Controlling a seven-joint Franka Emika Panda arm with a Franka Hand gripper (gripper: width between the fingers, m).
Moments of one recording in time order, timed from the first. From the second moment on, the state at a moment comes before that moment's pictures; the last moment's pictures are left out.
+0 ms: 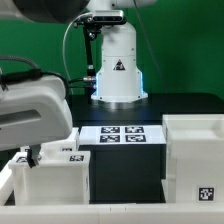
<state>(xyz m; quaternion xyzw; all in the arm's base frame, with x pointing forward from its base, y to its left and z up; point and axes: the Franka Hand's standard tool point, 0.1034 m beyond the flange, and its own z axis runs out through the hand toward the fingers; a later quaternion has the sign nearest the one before) 0.653 -0.186 0.084 -0.98 -0.02 0.19 0.06</state>
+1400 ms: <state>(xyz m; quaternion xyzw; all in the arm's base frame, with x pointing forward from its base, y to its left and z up) 0.623 -0.178 0.044 -0.97 0.02 0.23 0.06</state>
